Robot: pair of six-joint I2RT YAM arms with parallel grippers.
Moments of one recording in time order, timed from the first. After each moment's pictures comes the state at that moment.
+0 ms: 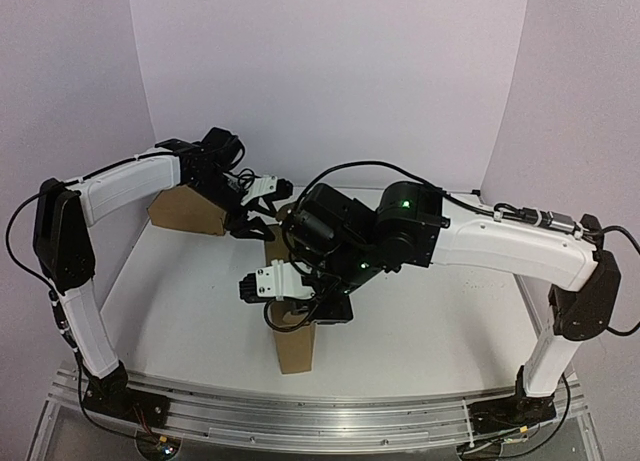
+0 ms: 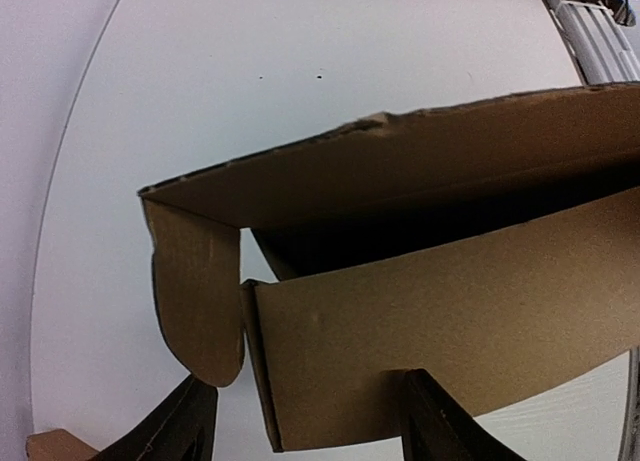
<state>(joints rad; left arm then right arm) -0.54 1.82 1.65 -0.82 0.57 0.98 1.27 1.83 1.83 -1.03 0.02 -0.54</state>
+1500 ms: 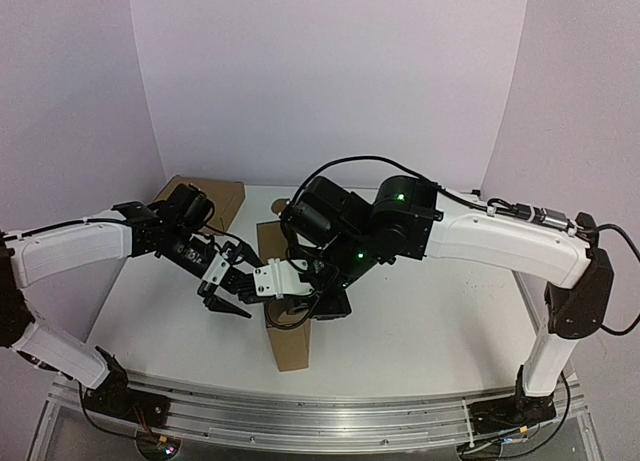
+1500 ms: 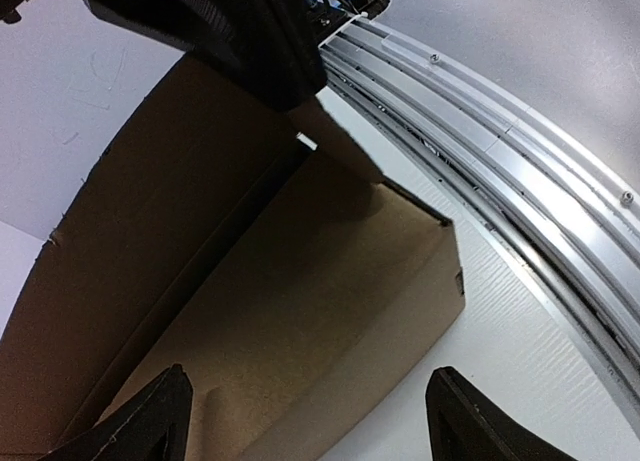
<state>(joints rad) -0.65 1.34 0.98 -0.59 0.90 1.46 1.25 1.85 1.86 -1.03 -0.08 -0.64</state>
